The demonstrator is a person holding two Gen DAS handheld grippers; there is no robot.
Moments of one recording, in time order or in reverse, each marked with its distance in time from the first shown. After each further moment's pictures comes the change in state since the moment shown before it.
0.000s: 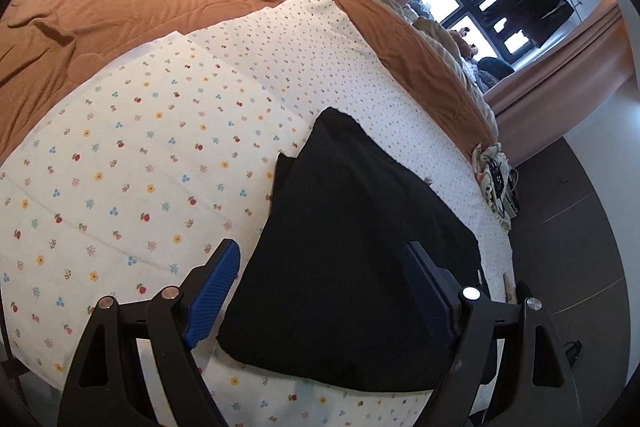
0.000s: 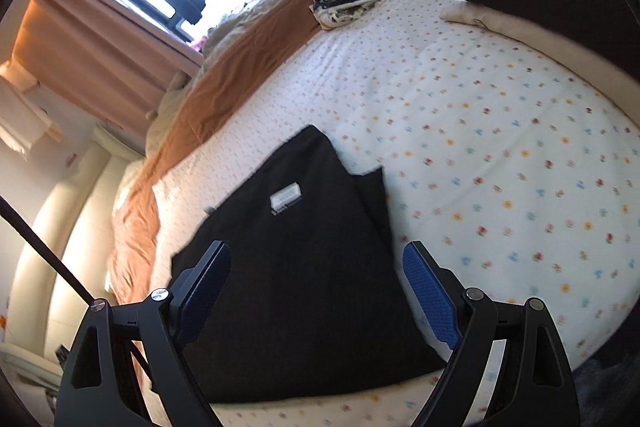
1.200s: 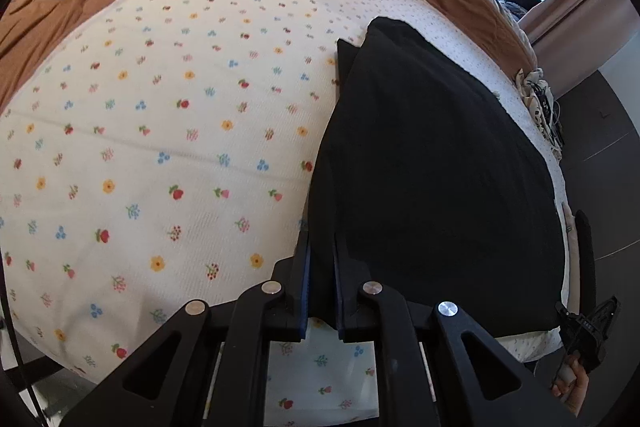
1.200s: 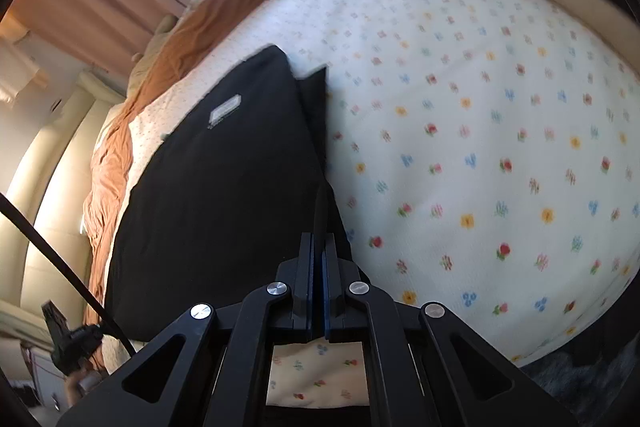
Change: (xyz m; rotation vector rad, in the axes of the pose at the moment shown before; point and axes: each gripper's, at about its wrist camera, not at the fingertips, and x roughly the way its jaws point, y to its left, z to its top) left arm 0.035 0.038 -0.061 0.105 0.179 0.162; right arm 0.026 -0.041 -0.048 -0.006 0.155 -0.032
